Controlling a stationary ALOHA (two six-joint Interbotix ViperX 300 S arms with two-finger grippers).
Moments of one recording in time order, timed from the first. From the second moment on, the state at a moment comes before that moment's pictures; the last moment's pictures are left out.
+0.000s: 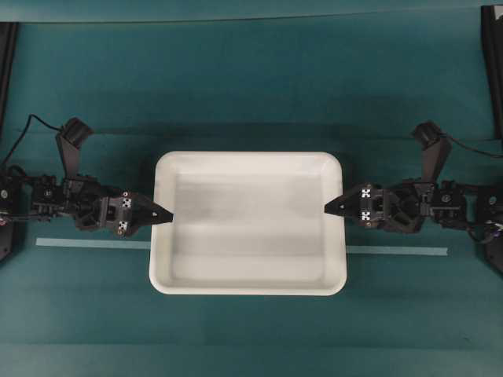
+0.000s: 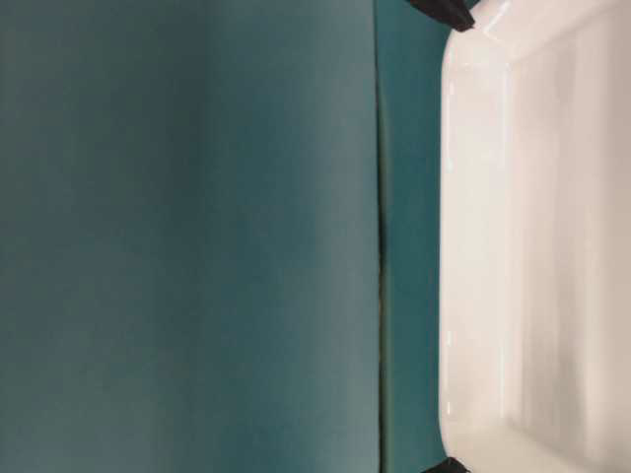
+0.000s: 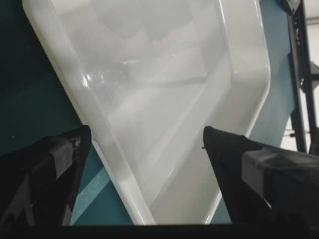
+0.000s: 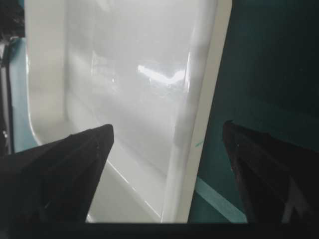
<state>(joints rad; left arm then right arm) 0.04 -0.06 1.24 0.02 -0.77 -1.21 0.01 -0.06 1.24 0.25 -0.64 1.23</state>
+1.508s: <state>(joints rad) 0.04 -0.08 1.24 0.02 -0.63 -1.22 0.04 -0.02 1.19 0.25 -0.52 1.32</state>
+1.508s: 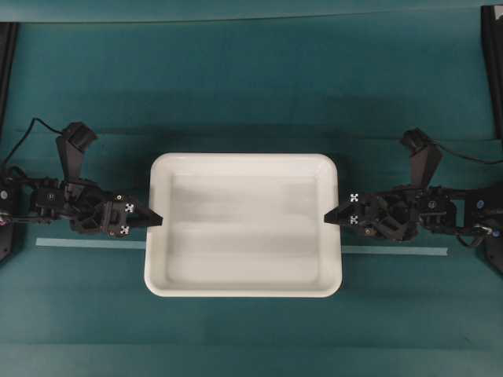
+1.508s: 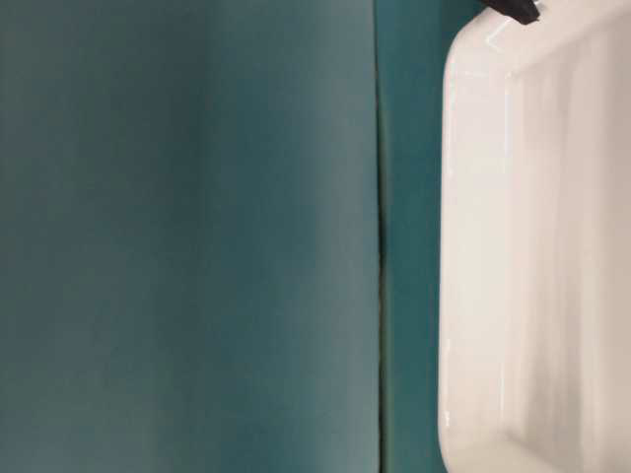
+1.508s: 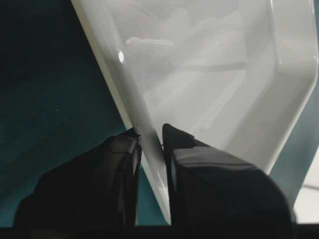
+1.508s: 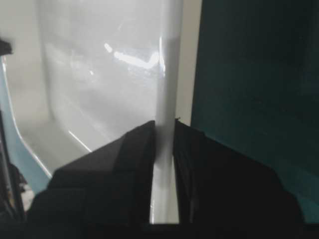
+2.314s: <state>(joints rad) 0.06 -0.09 1.19 0.02 -0.58 -1.26 0.03 -0.08 1.19 0.25 -0.44 1.36</state>
